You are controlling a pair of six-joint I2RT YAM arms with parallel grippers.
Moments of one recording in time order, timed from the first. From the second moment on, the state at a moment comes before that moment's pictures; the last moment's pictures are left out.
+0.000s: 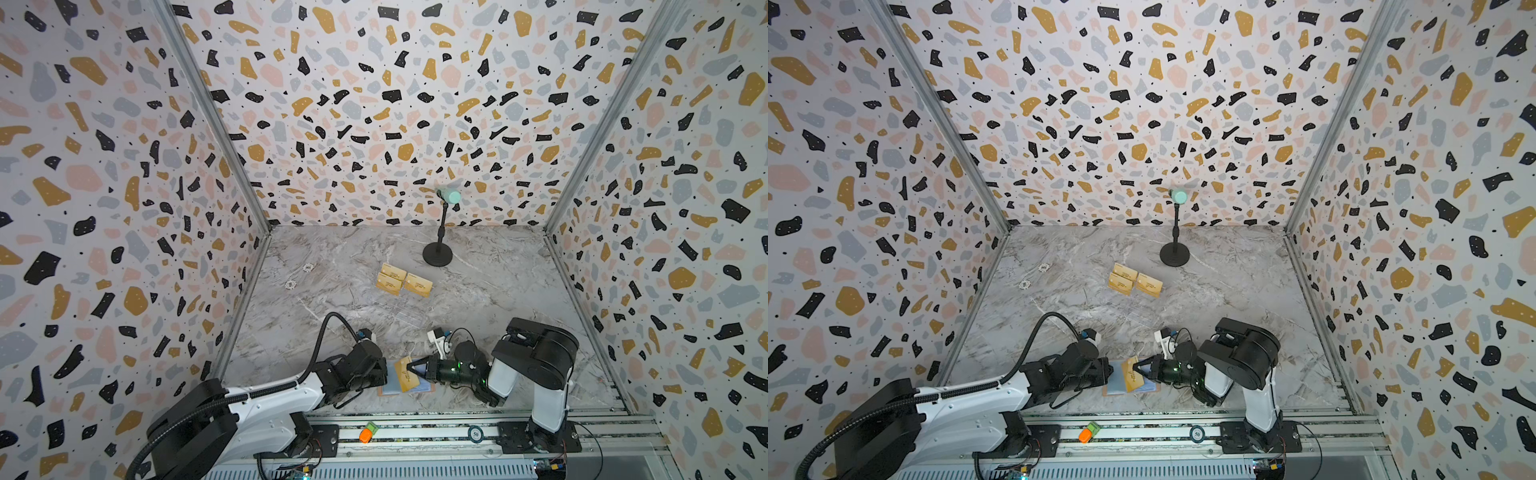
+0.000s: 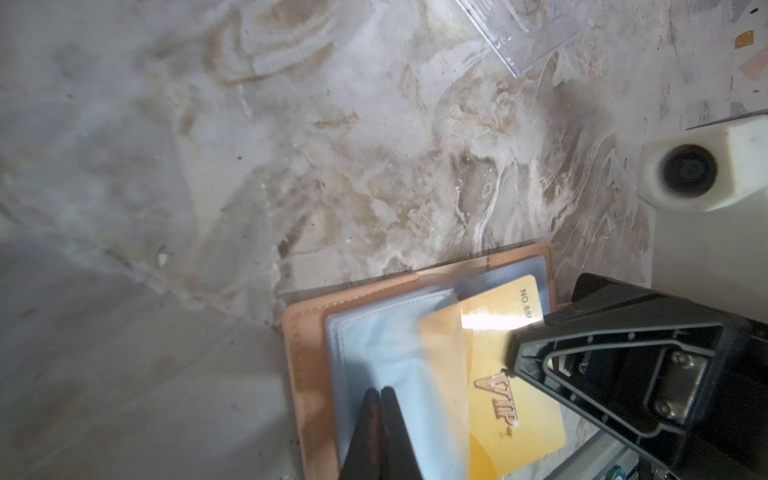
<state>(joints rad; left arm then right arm) -0.92 1.12 0.33 -0.10 0.01 -0.98 0.92 1.90 0.24 1.33 -0.42 1.19</state>
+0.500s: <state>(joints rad) -0.92 1.11 0.33 -0.12 0.01 -0.98 0.92 1.89 0.24 1.33 -0.39 1.18</state>
